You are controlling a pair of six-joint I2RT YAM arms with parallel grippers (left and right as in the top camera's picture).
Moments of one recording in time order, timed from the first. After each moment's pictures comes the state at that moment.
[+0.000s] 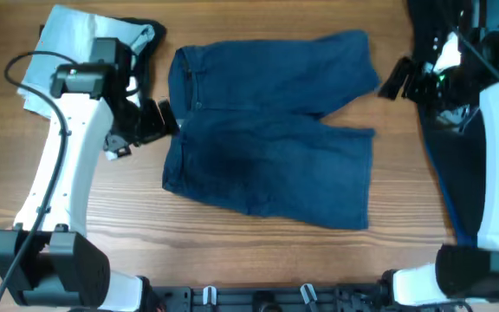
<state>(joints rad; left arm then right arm) -0.05 1.65 1.48 -1.33 0.12 -0.42 -0.08 1.64 1.85 -1.54 -0.18 0.37</state>
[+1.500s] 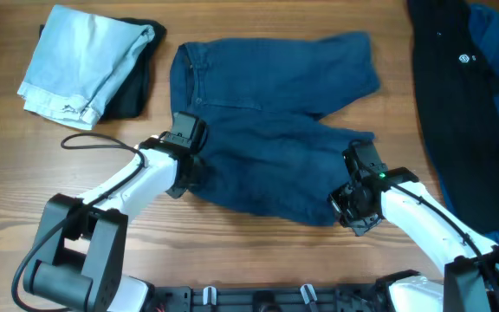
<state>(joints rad) -0.34 1.65 0.83 -0.60 -0.16 -1.23 0.26 1.41 0.59 -0.72 -0.15 1.27</state>
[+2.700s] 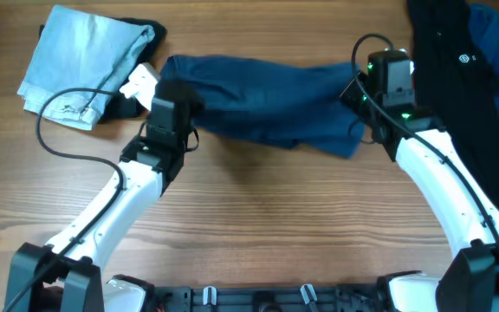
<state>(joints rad) -0.33 1.46 0.85 0.06 -0.34 -0.97 0.17 1.51 1.09 -0.37 0.08 0.72</state>
